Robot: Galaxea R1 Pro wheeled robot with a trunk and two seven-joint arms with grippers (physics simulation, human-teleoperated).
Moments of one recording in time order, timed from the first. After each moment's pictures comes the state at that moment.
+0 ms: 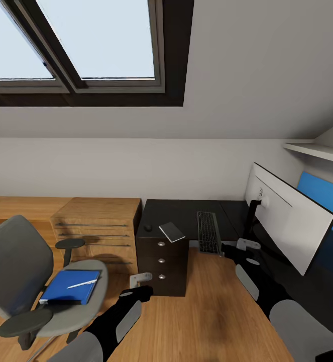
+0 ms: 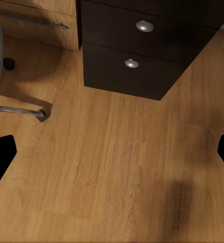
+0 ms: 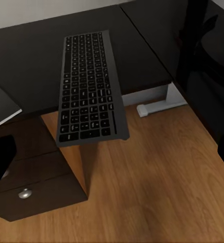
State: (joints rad) left arm -0.59 -0.13 -0.50 -0.55 0.64 0.20 0.42; right arm -0.72 -0.13 0.27 -0.63 -0.50 0.10 -0.27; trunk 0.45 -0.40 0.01
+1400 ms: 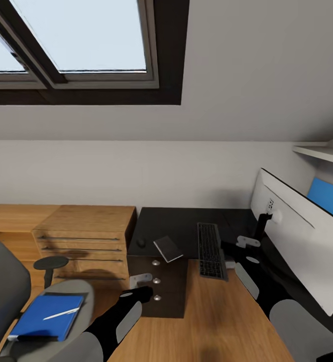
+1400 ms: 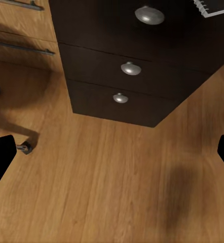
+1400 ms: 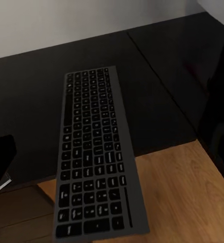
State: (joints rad) left arm -0.59 -0.13 -0.50 -0.54 0.64 0.20 0.43; right arm -0.71 -0.13 0.26 -0.67 -0.51 0.10 -0.28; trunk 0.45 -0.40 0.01
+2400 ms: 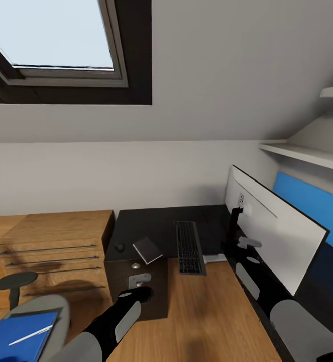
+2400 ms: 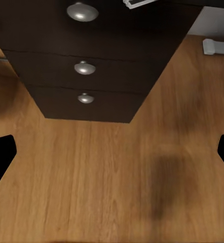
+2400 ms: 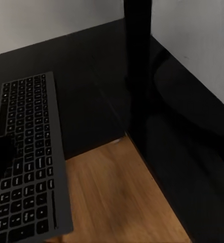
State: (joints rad) left arm -0.59 -0.12 -0.50 -0.54 0.64 0.20 0.43; right arm -0.71 -0.13 0.26 -0.66 -0.51 0.10 -0.29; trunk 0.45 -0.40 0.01
